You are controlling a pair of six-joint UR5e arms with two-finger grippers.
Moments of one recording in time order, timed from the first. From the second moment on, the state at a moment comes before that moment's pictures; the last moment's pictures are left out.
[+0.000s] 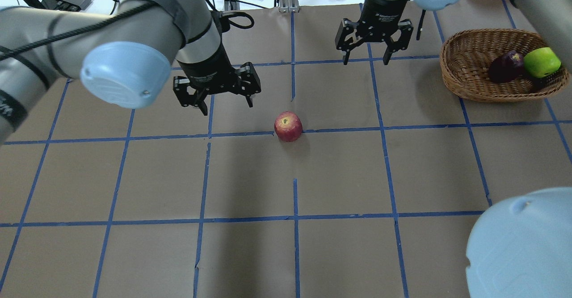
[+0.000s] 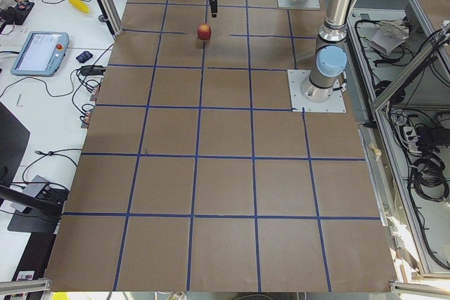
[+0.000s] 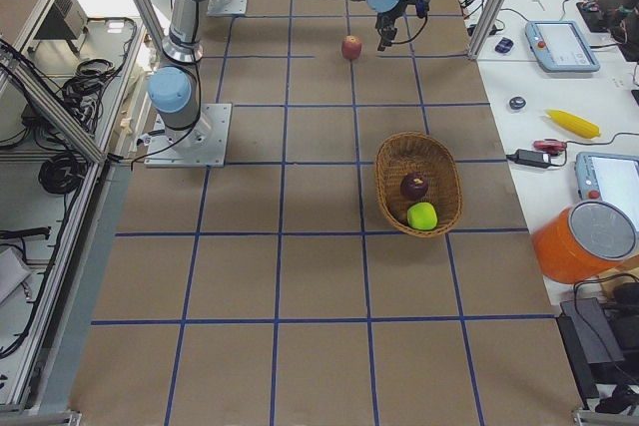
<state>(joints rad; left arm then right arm) -1.73 -1.66 -1.60 -1.53 1.50 -0.29 1.68 -1.15 1.30 -1.59 -1.46 0.10</state>
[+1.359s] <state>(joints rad) -1.60 -1.53 -1.57 -1.62 1.51 0.01 1.93 -0.98 1.51 -2.03 -1.43 0.61</state>
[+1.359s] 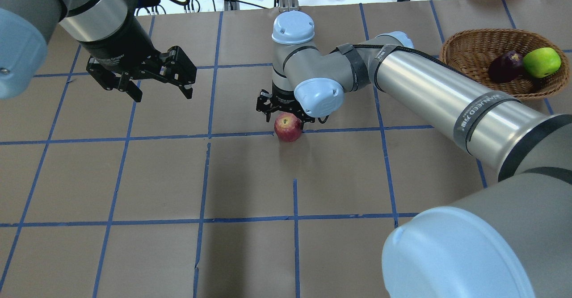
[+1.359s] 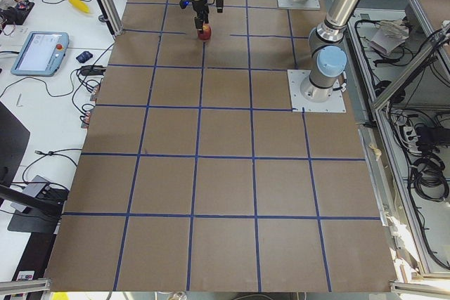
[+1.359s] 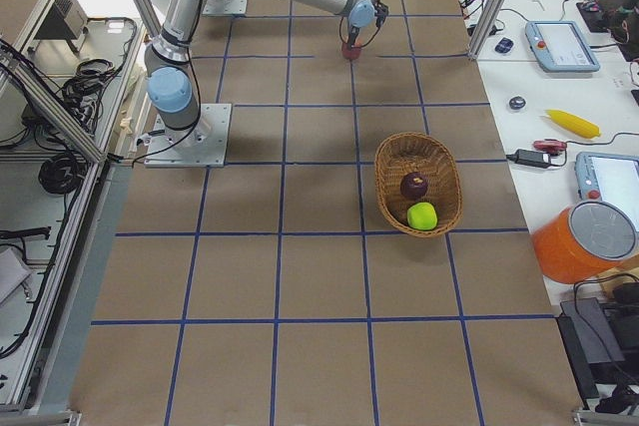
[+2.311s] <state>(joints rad) -1.58 -1.53 -1.57 -1.62 1.51 0.03 1.92 -0.97 1.49 -2.02 -1.44 0.58</state>
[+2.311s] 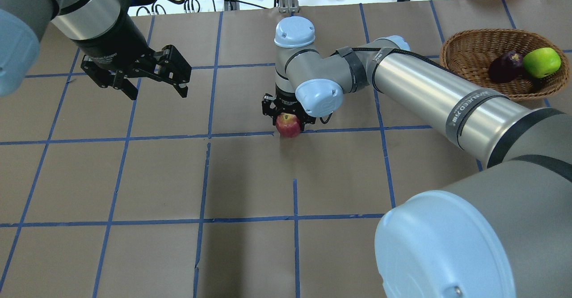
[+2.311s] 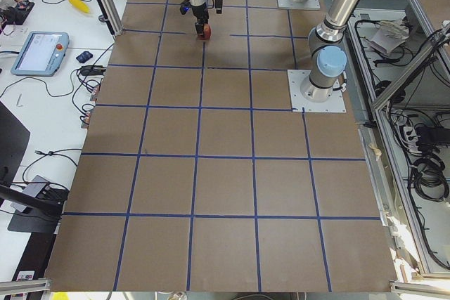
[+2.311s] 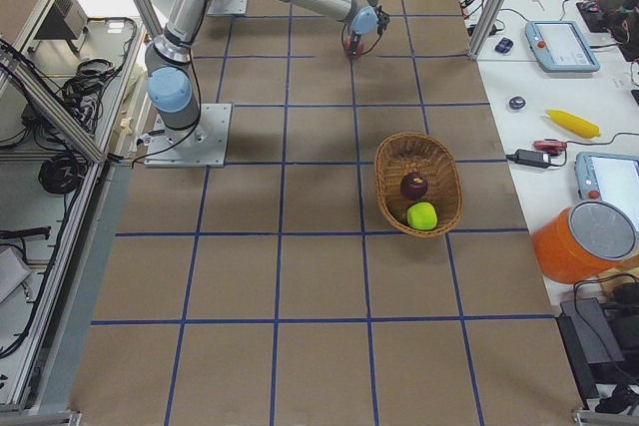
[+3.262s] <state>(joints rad) -1.58 -1.53 -1.57 -1.62 1.51 0.03 1.45 -1.11 1.25 -1.64 -1.62 0.08</state>
